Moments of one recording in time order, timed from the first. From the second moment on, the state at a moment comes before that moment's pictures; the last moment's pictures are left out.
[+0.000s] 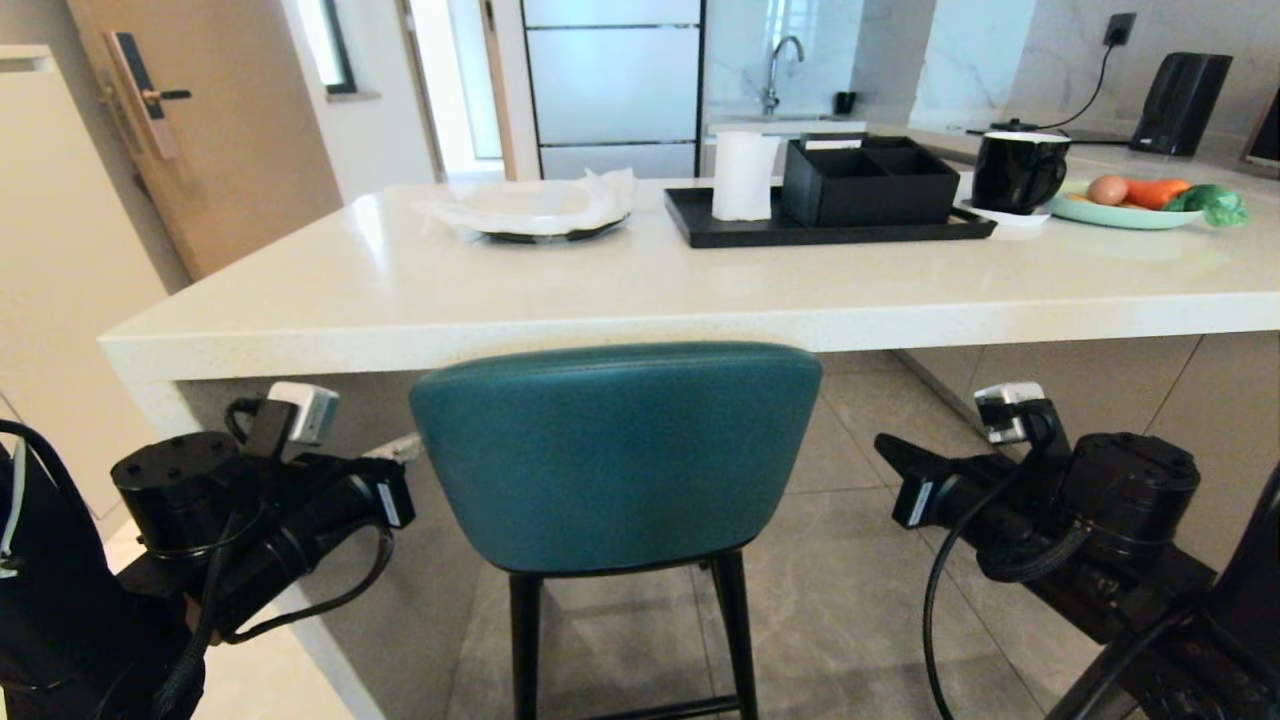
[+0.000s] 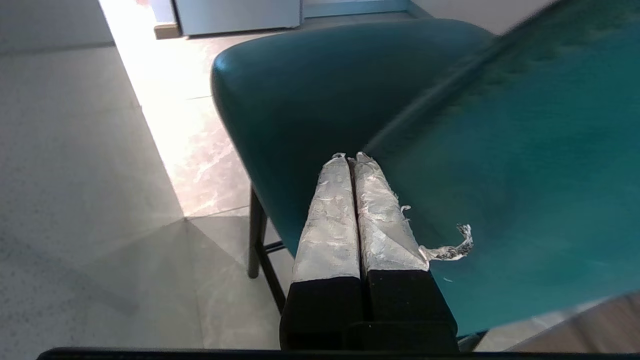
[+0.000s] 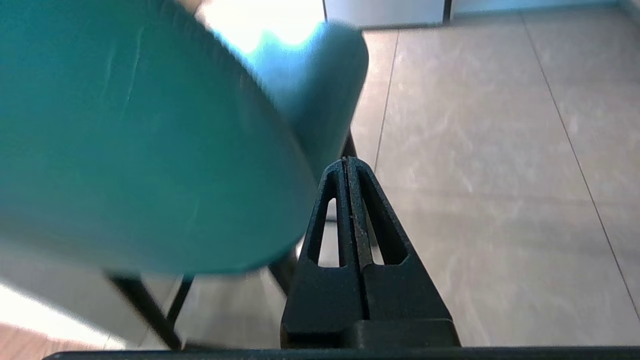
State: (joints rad) left arm -0.14 1.93 -0.35 -1.52 -0.20 -0.08; right arm 0.30 1.95 -0.37 -1.52 0.07 0.10
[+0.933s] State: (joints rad) left arm -0.22 1.92 -0.32 -1.52 0.02 -0.09; right arm 0.35 2.08 -0.55 -1.52 0.12 0.01
